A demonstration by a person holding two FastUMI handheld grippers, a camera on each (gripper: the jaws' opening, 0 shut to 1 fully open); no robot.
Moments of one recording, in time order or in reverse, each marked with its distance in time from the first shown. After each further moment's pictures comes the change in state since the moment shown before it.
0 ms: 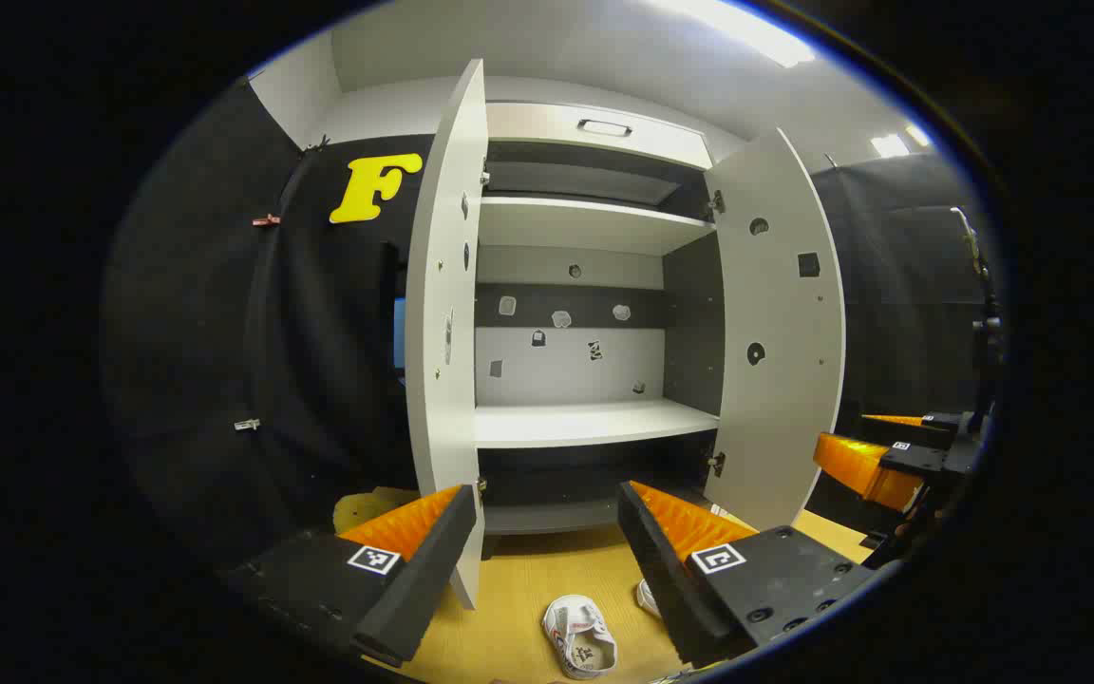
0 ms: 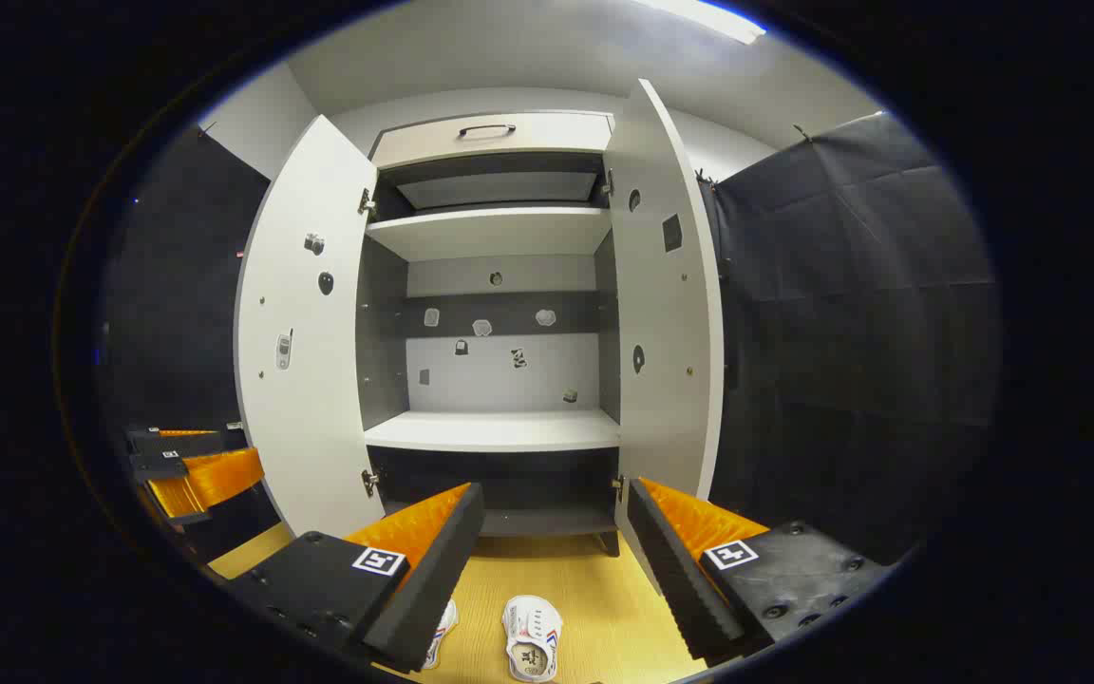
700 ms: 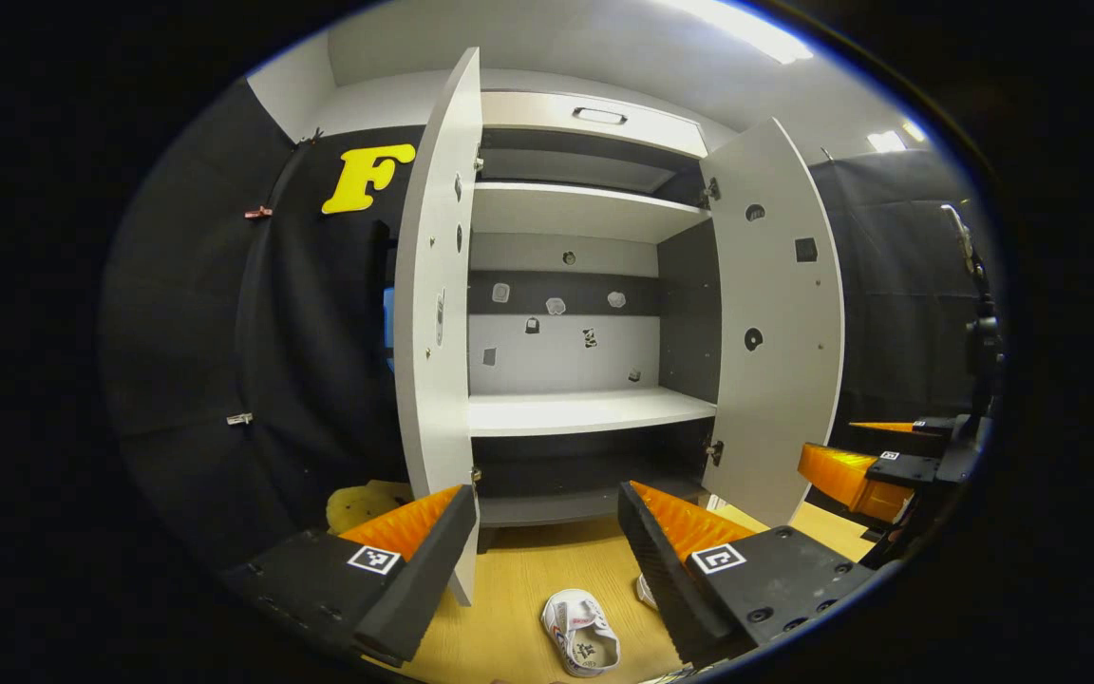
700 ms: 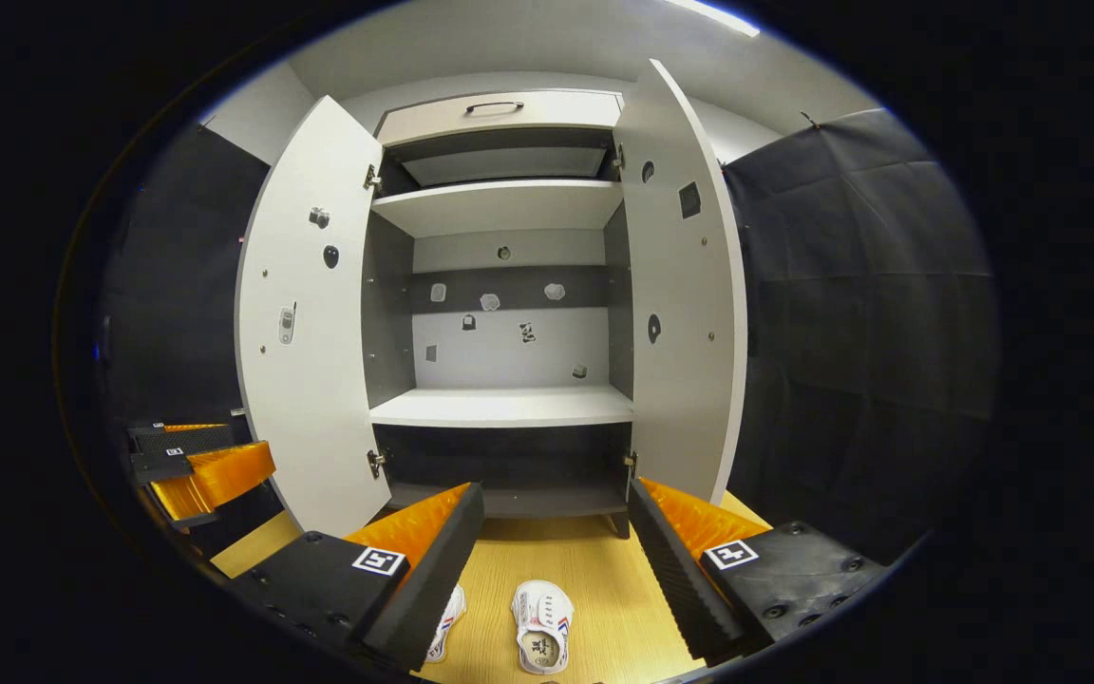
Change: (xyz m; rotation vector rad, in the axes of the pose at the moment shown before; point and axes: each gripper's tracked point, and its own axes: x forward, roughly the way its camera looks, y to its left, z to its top) left arm 0.011 -0.004 -0.016 0.005 0.034 -0.028; right arm 0.008 0.011 -0.024 0.006 0.062 0.010
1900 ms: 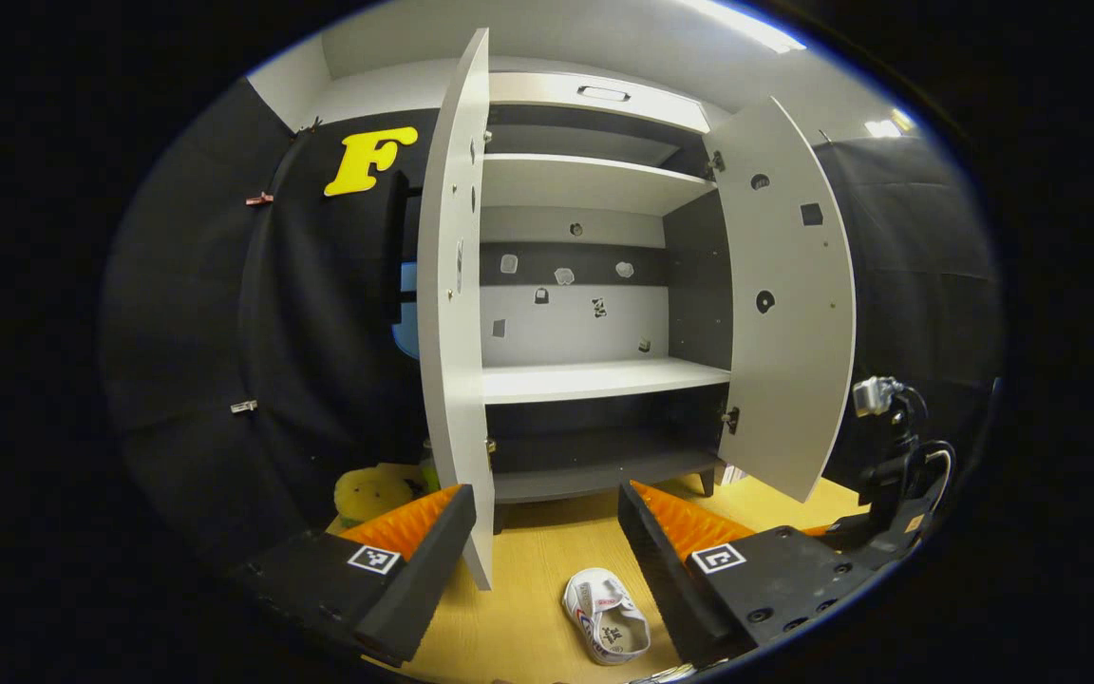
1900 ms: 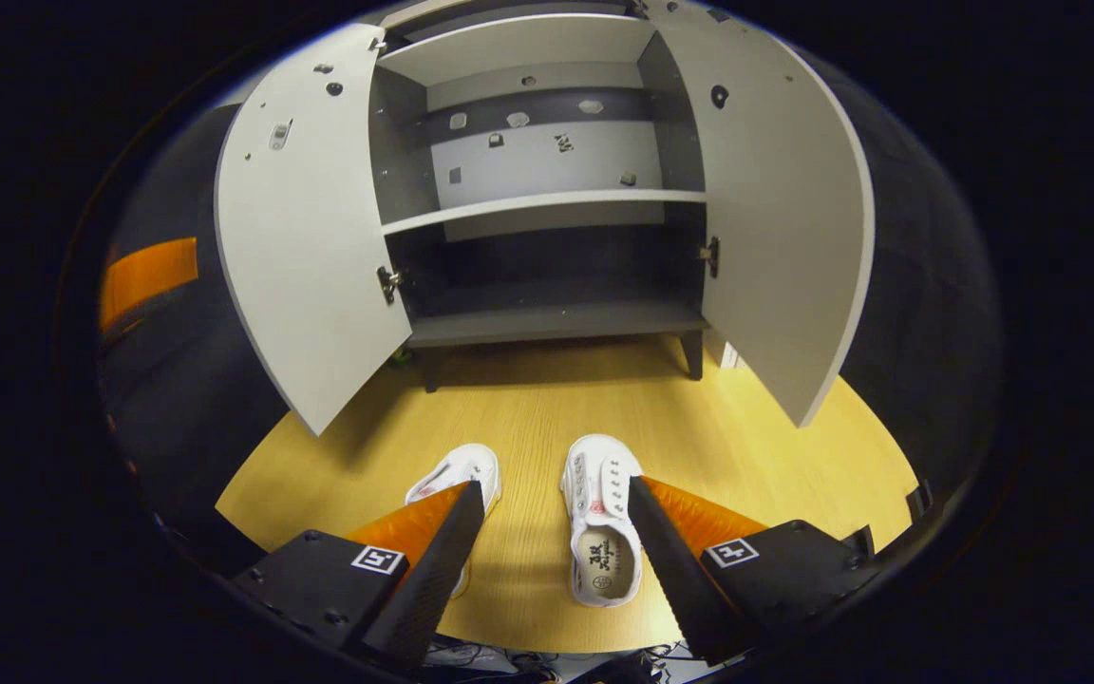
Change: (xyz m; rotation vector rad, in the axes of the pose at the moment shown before) left arm 0.001 0.023 -0.047 0.024 0.063 0.015; right arm 0.014 0.052 -0.239 0.028 0.523 0.140
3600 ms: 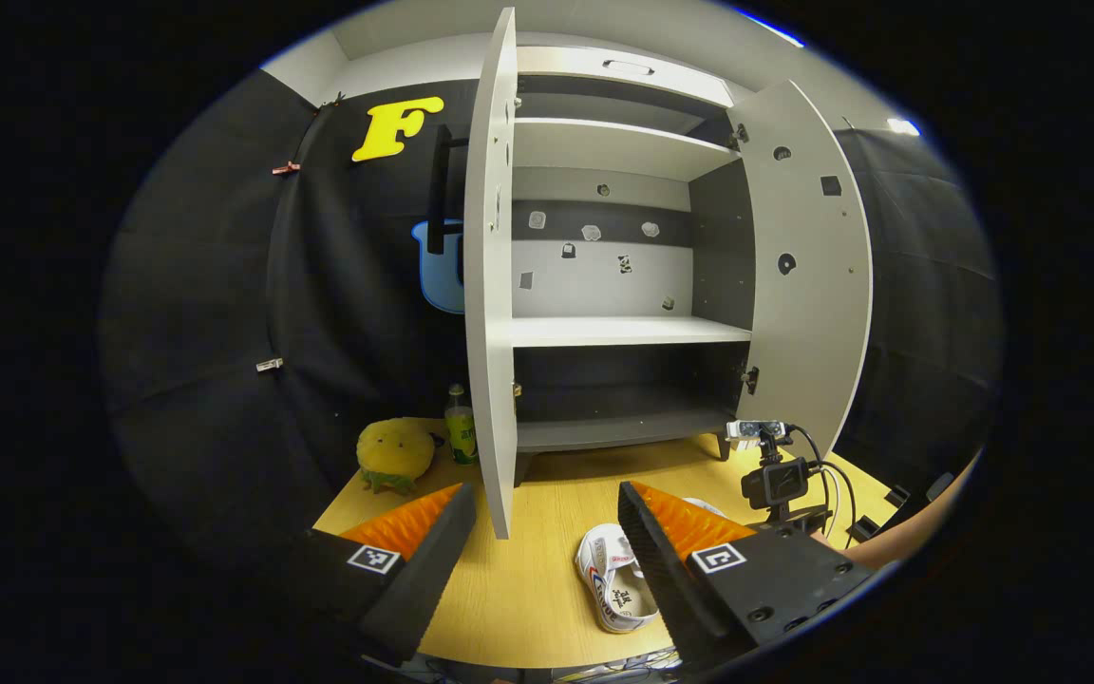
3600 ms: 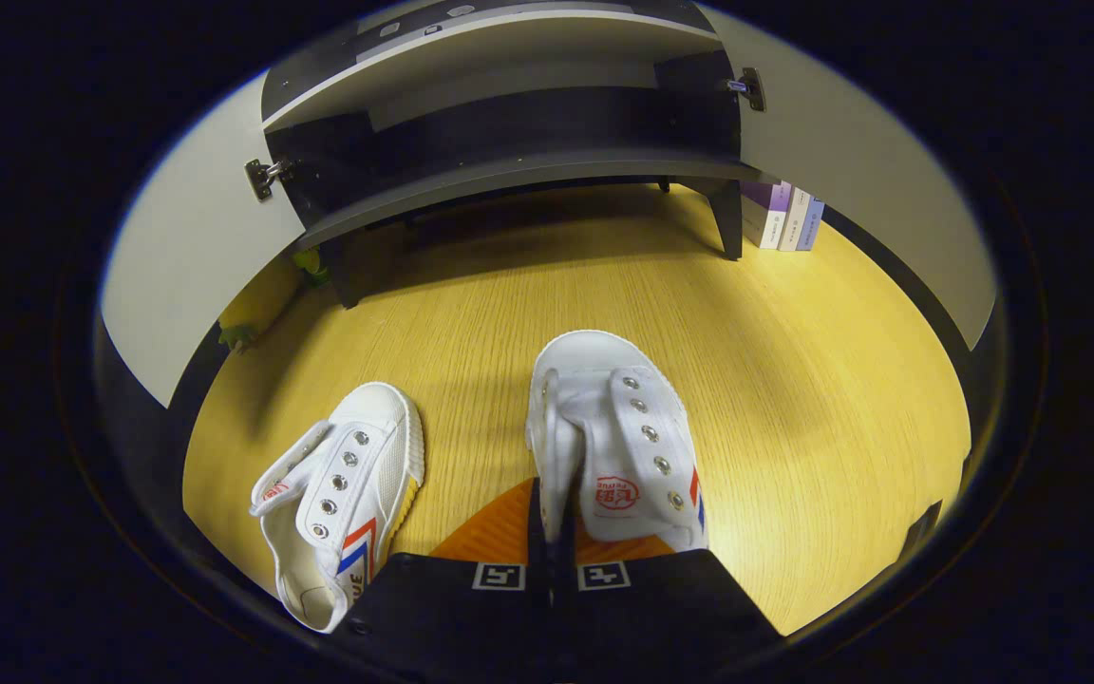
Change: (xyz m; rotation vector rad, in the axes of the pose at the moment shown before) left arm -0.027 0.009 -0.047 -0.038 0.118 0.064; right arm 0.141 -0.039 -0.074 0.109 0.269 -0.076
